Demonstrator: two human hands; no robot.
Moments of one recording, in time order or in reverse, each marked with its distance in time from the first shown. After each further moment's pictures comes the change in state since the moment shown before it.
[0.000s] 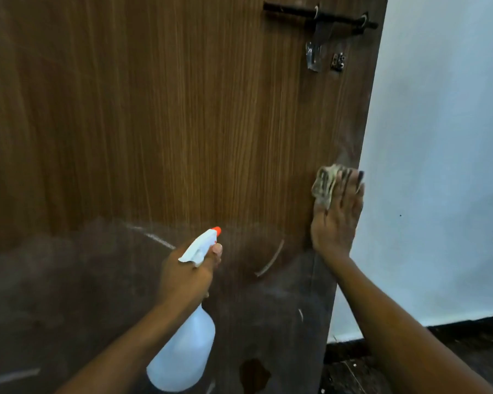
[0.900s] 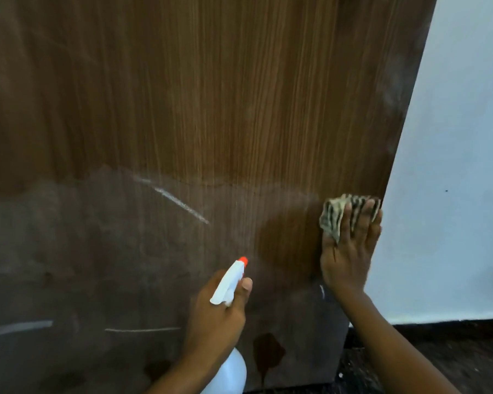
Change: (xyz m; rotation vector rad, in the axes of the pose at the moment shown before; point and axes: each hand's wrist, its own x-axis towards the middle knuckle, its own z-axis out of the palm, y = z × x) left_hand -0.060 -0.084 0.032 0.072 0.006 -0.236; right_hand -0.117 0.041 0.032 -0.031 -0.044 -0.105
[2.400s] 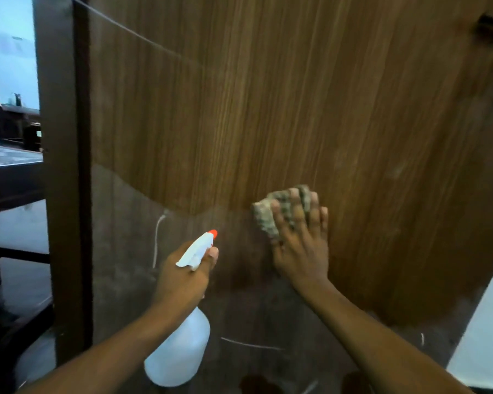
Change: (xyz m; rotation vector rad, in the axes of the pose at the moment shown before) left_hand 0.074 0.009 -0.270 -0.065 0.196 0.253; right_hand 0.015 -0.313 0.047 -0.050 -0.002 -0.555
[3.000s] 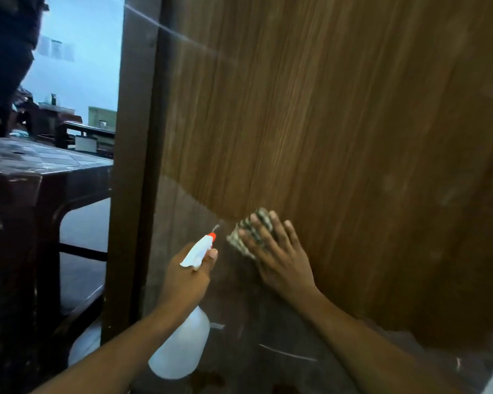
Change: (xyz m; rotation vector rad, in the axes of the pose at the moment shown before) left_hand 0.023 -0.015 -0.081 -0.030 0.100 -0.052; right_hand 0.020 -0.094 0.023 0.000 -0.064 -0.390
